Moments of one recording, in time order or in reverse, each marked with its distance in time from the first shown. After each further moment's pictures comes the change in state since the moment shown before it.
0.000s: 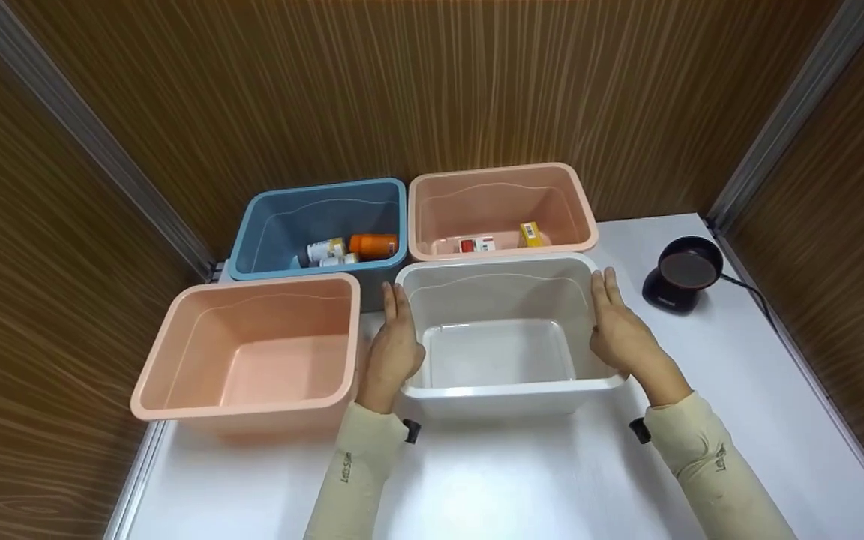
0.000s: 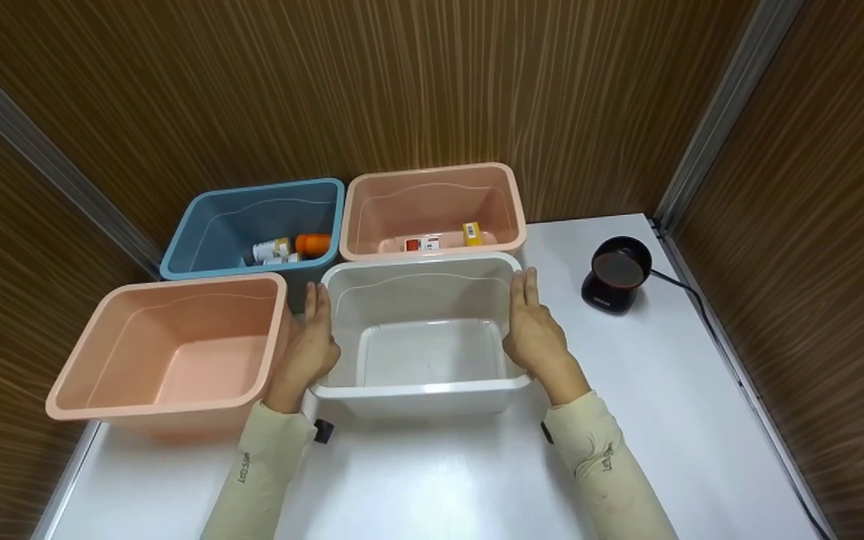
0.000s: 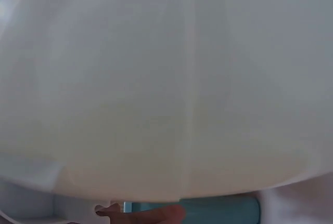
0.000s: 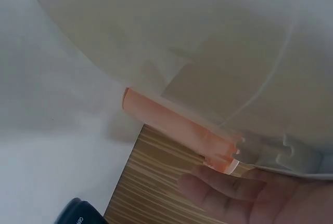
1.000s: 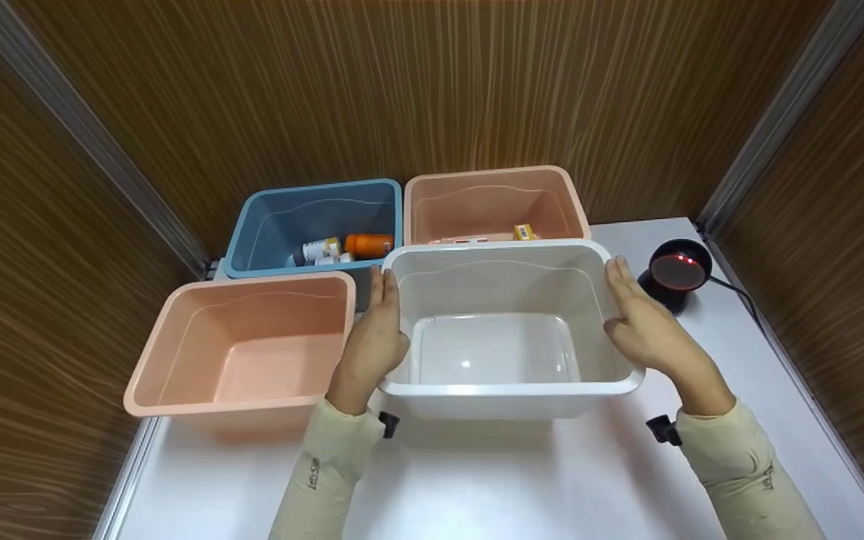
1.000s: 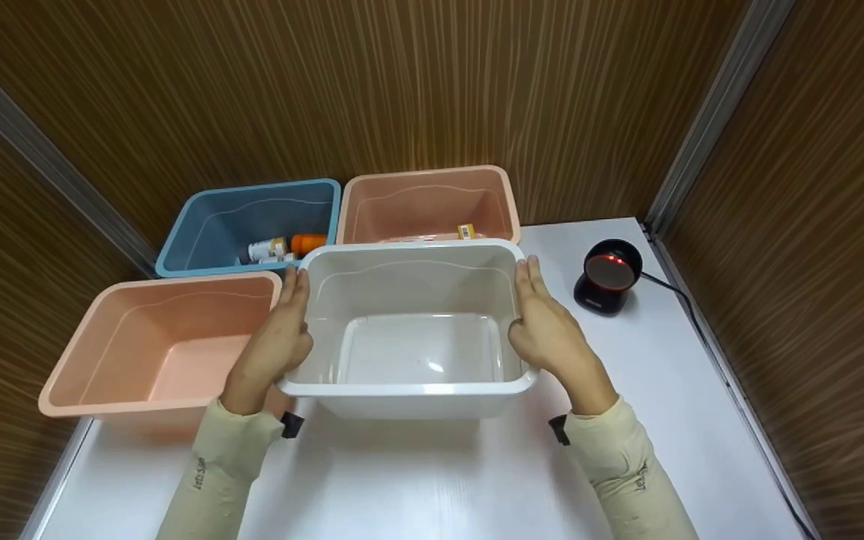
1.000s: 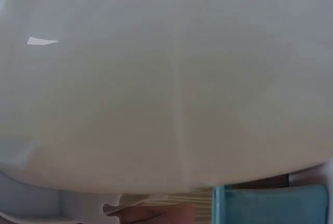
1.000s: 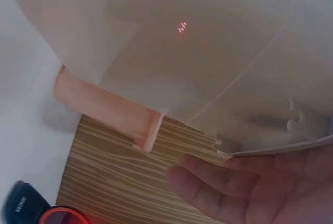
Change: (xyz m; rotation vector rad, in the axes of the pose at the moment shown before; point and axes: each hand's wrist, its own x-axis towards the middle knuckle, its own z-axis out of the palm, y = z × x) left_hand -0.021 0.033 -0.065 -0.018 -0.080 0.006; right_hand -0.035 -0.032 -0.070 0.138 -0.026 -0.052
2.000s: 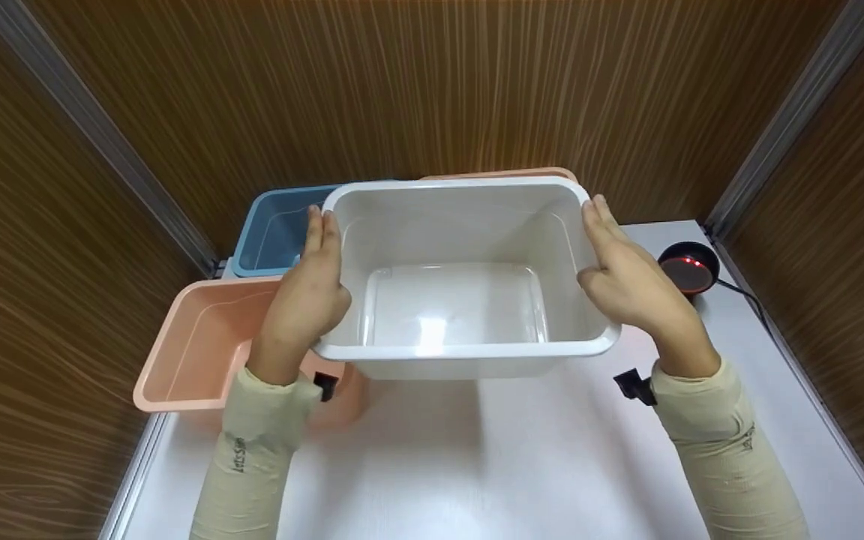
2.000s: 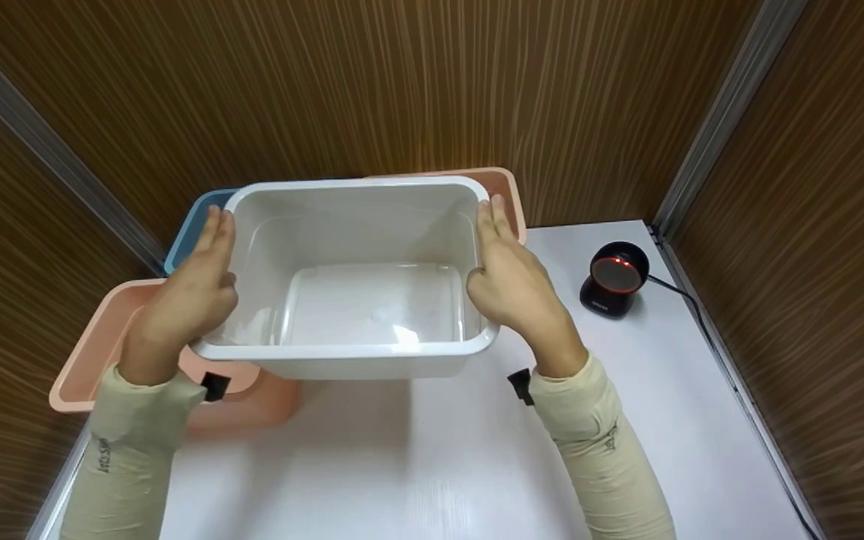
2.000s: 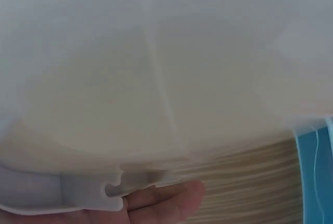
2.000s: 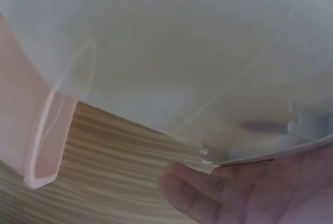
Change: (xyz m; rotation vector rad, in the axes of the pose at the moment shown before) left_hand -0.013 0.013 -0.112 0.034 0.039 0.011; right_hand 0.031 -0.082 -0.042 0.042 0.079 -0.054
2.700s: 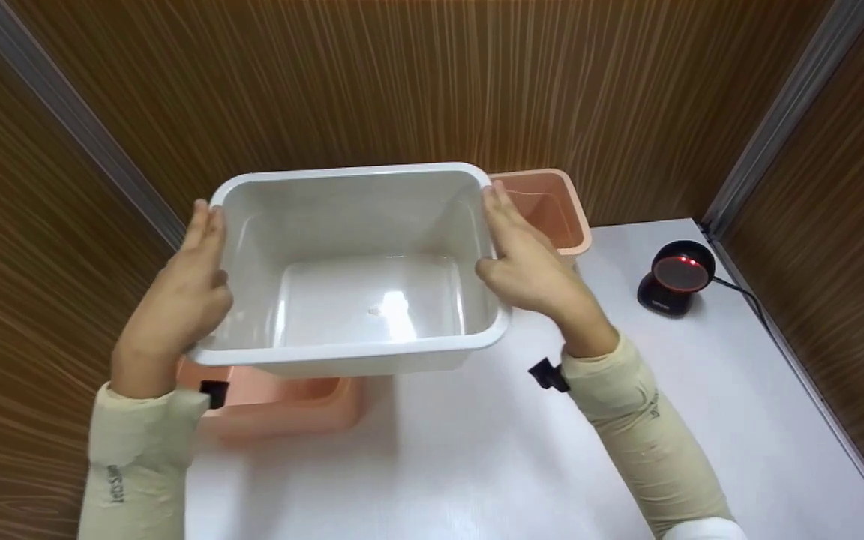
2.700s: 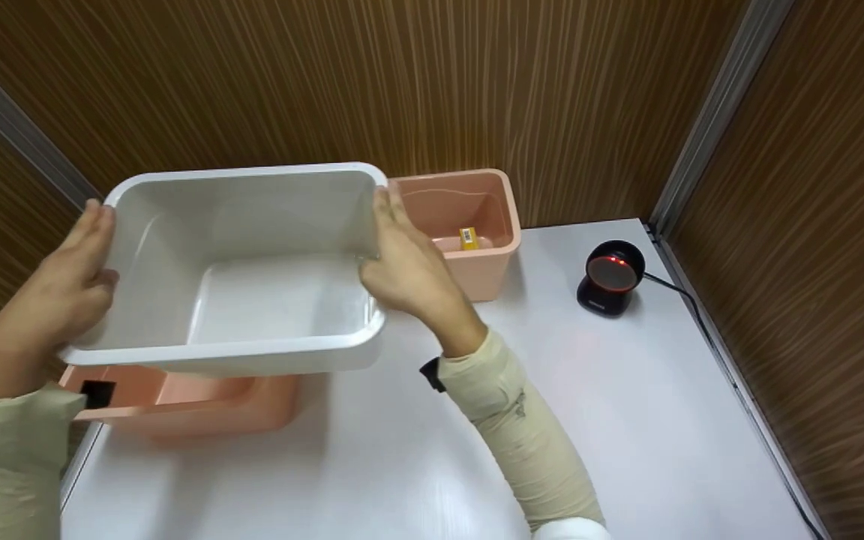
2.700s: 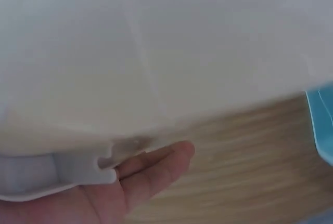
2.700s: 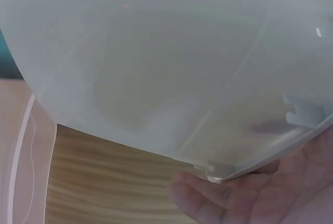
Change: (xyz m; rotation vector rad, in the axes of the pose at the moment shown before) left_hand -0.035 -0.082 -0.089 0.111 0.081 0.123; right_hand 0.045 -0.082 0.051 0.059 -0.010 -0.084
